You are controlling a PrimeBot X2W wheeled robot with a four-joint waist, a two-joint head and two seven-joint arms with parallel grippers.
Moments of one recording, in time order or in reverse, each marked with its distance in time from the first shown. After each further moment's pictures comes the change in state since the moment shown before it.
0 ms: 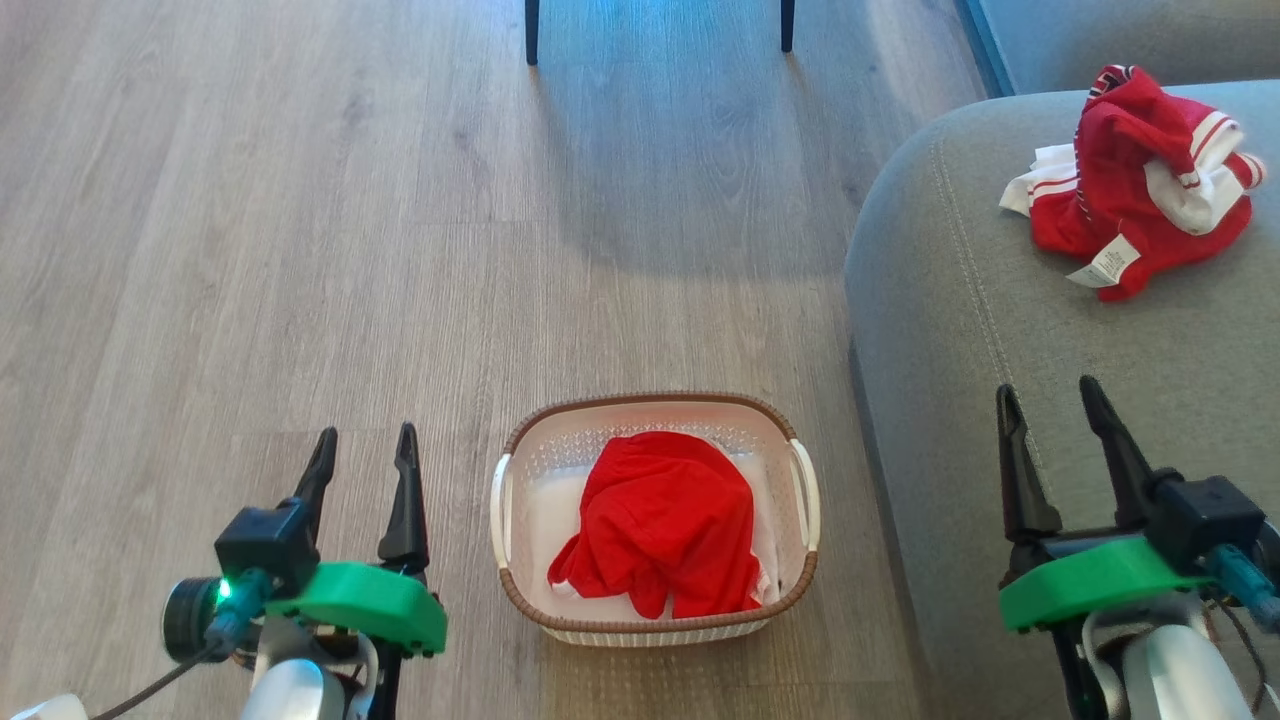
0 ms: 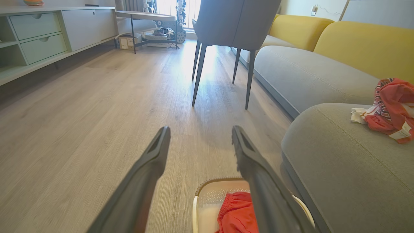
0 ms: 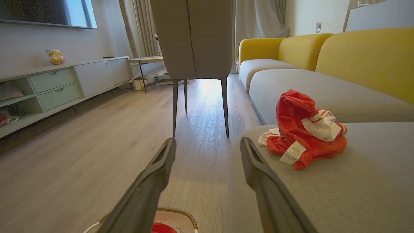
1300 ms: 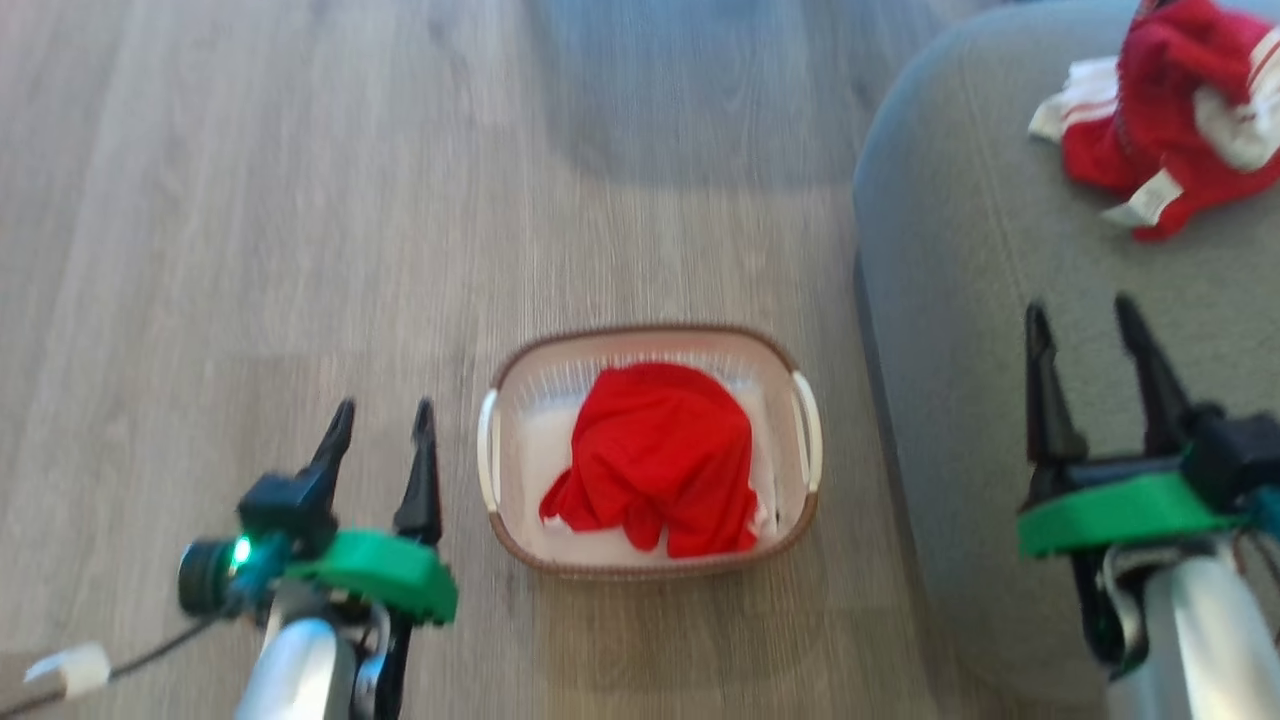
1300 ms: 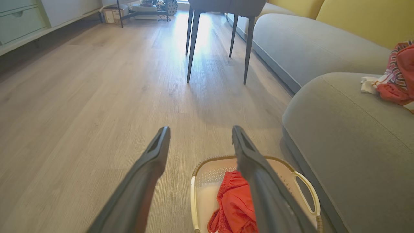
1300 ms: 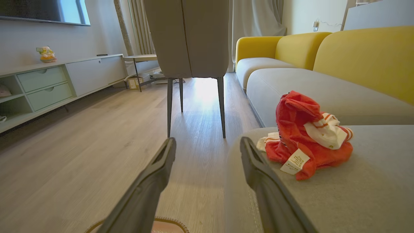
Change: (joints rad) left arm -0.060 -0.026 0.017 0.064 0.056 -0.046 0.000; right arm -0.091 0.000 -0.024 -0.033 -0.008 0.000 -0.003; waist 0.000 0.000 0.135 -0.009
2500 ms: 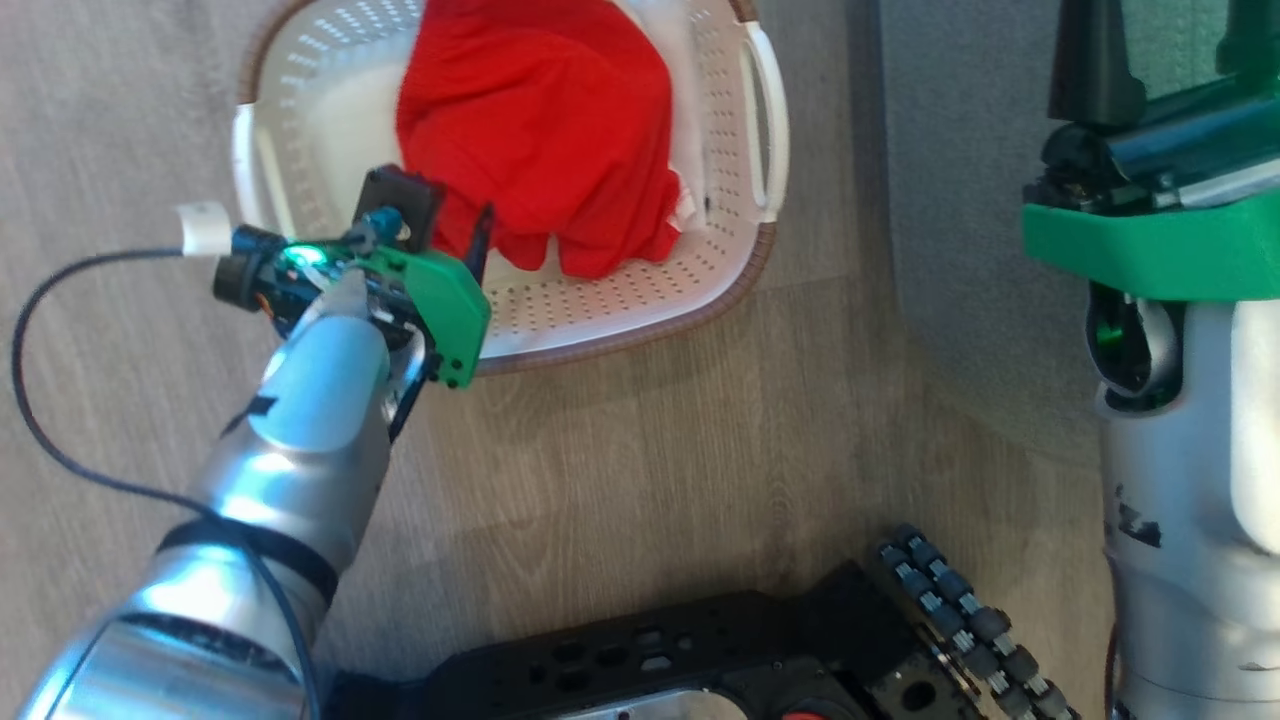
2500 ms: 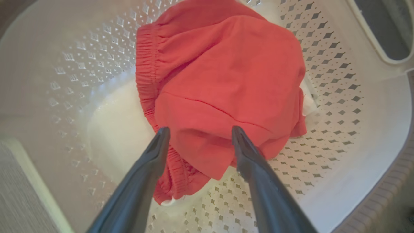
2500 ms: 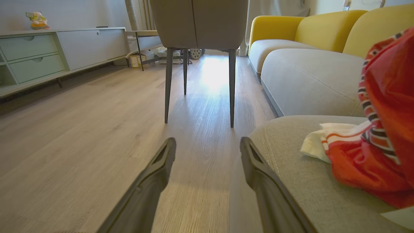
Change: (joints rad) left arm -0.800 -0.015 -0.353 0.874 0.011 -0.094 -0.001; right arm -0.481 -0.003 0.120 -0.169 0.015 0.000 -0.003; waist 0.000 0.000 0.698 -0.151
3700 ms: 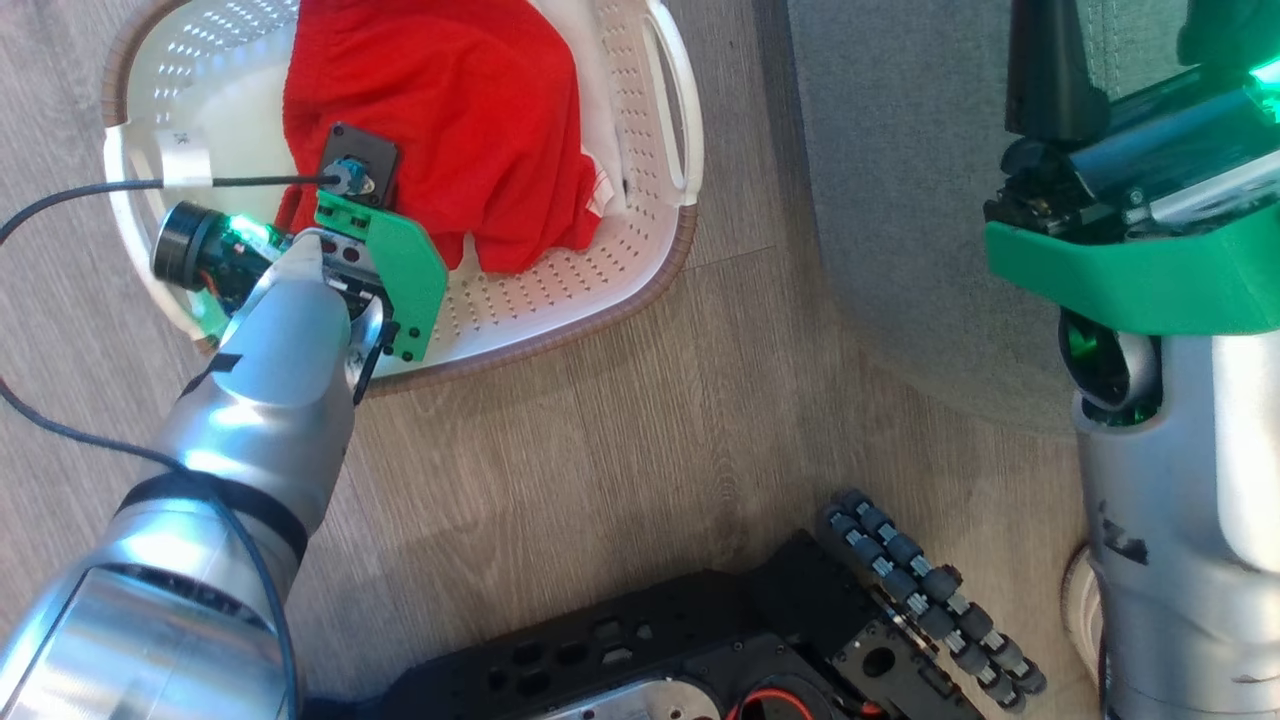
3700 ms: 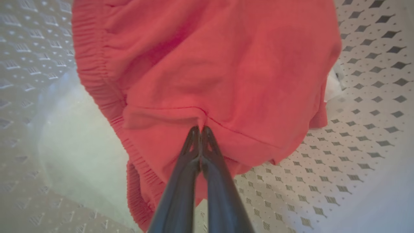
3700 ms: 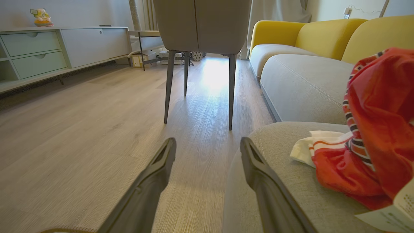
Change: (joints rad) left arm -0.131 0.016 -0.084 0.175 -0.054 0.053 0.102; right arm -0.010 0.000 0.083 -0.075 0.029 0.000 0.000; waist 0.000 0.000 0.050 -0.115
